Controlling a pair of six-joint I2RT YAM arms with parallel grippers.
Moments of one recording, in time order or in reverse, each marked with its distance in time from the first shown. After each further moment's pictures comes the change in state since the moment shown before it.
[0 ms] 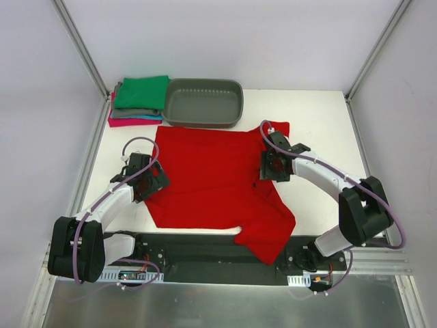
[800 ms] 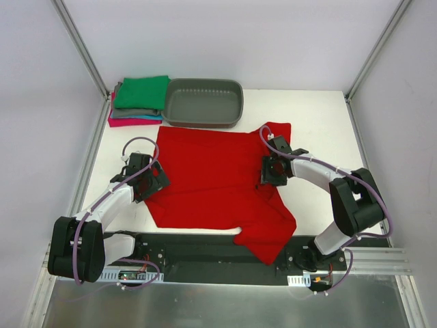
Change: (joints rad) left arm 0.000 0.000 0.000 0.000 0.000 0.000; right arm -0.095 0.097 -0.102 0.178 -0.169 -0.068
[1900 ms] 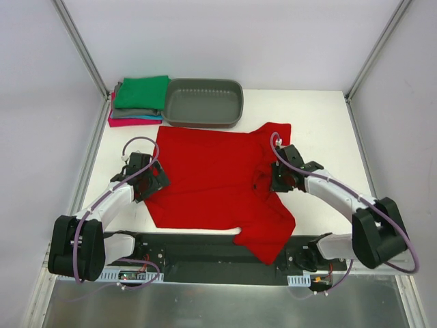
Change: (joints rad) left arm 0.000 0.007 0.003 0.000 -0.001 0.001; right arm 0.005 -0.235 -0.153 0.006 -0.041 0.013
